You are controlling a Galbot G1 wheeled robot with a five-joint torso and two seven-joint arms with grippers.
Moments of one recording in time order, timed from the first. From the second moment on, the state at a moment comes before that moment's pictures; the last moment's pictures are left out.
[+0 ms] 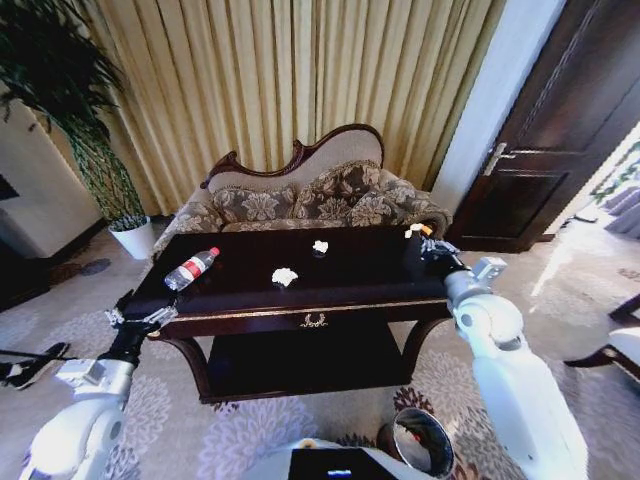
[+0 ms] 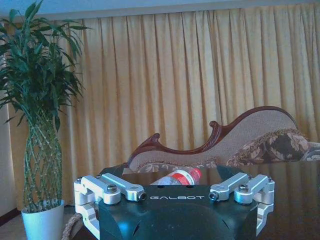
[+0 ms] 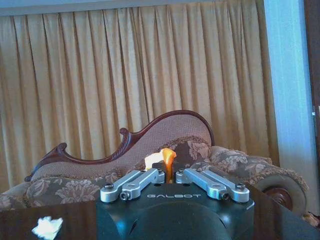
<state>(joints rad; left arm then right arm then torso) 1.73 -1.14 -0.97 -2.20 -0.52 0.02 0.02 -1.11 1.07 0.67 2.02 0.66 -0.39 0.12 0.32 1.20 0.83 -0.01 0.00</state>
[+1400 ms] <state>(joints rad) 1.73 -1.16 -0.96 -2.15 -0.53 -0.01 0.02 -1.24 1.20 0.68 1.20 0.27 -0.20 0.12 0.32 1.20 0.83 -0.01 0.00</state>
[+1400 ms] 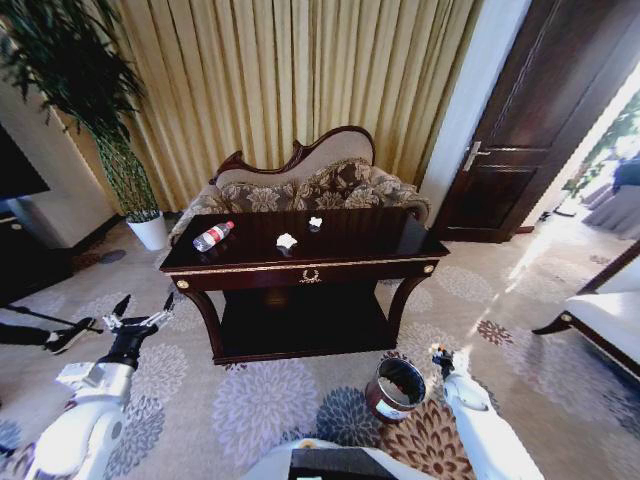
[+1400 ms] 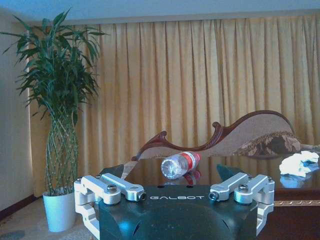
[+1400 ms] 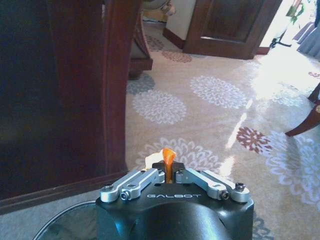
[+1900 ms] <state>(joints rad) 1.71 -1.15 -0.97 -2.14 -0.54 -0.01 0.02 -1.26 1.24 0.67 1.20 0.17 -0.19 0.12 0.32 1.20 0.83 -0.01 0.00</state>
